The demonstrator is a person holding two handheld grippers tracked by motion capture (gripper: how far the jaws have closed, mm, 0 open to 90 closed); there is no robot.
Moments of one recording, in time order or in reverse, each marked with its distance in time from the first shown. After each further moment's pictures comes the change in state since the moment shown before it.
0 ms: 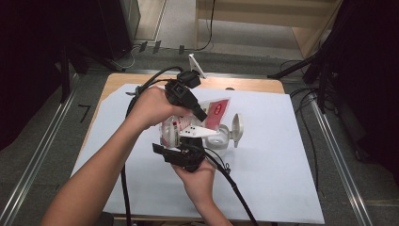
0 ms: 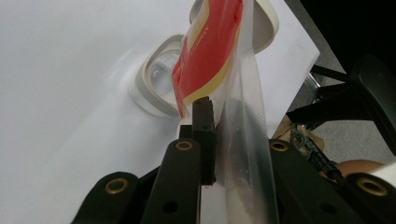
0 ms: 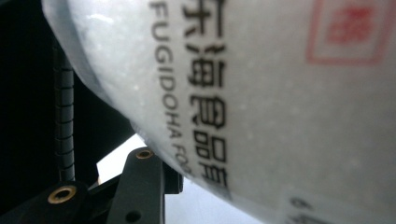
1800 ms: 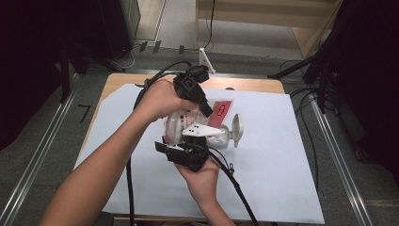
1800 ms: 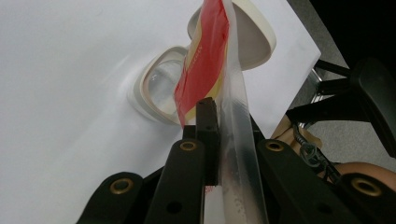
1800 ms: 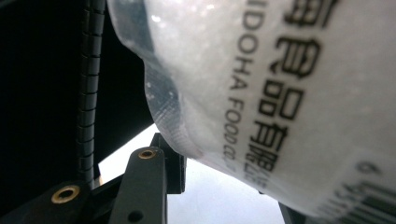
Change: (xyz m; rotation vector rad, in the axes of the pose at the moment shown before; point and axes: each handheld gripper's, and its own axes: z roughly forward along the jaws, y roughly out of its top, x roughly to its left) left arm -0.005 0.026 0.003 0.060 0.010 -0.008; right arm 0.005 0.010 -0.014 -0.014 -0.003 -0.021
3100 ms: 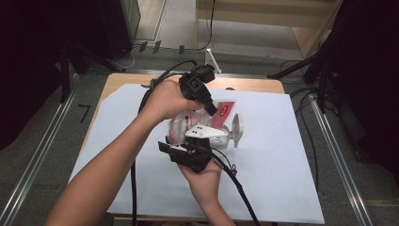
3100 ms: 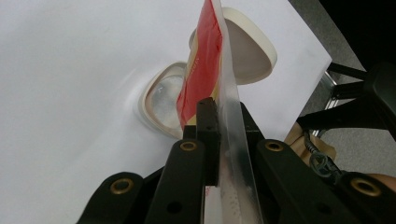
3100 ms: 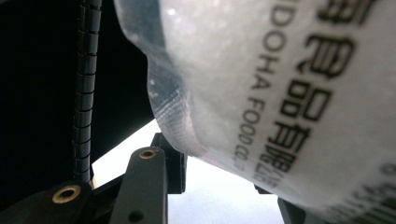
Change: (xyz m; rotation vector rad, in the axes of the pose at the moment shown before) left arm -0.010 0.007 0.006 -0.034 0.047 0.028; right arm -0.003 -0.003 -0.006 -0.013 -0.026 -0.009
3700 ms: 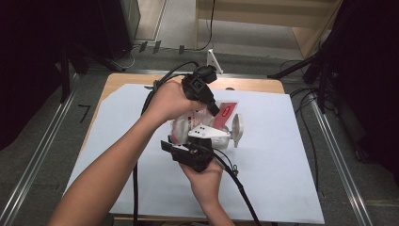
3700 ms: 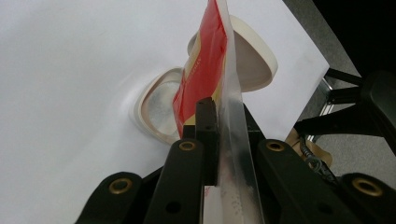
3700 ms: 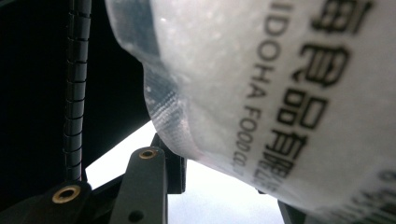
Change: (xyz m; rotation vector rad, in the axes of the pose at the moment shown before) left arm 0.001 0.004 0.007 -0.001 -0.010 -0.019; right arm -0.007 -0.004 -0.001 -0.018 -0.016 0.015
